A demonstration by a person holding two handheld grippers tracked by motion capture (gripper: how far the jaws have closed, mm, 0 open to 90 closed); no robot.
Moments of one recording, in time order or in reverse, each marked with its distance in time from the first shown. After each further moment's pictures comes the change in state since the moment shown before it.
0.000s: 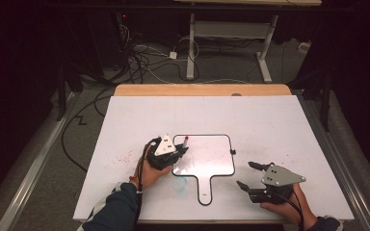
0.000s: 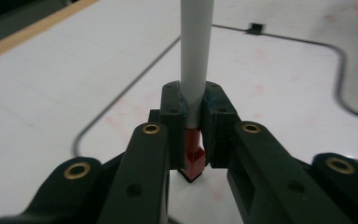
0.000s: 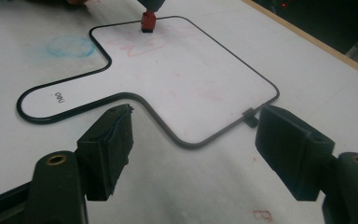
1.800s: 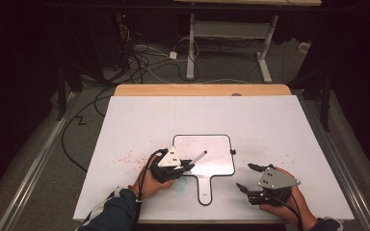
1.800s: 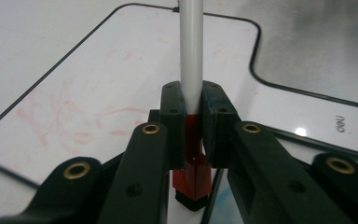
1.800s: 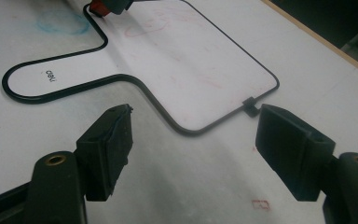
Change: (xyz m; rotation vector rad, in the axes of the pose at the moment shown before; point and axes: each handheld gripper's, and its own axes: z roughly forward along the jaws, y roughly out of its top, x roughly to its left) left arm -0.038 0.000 -0.006 0.043 -0.215 0.058; right arm 0.007 -0.004 0.004 0.051 -0.026 -0.052
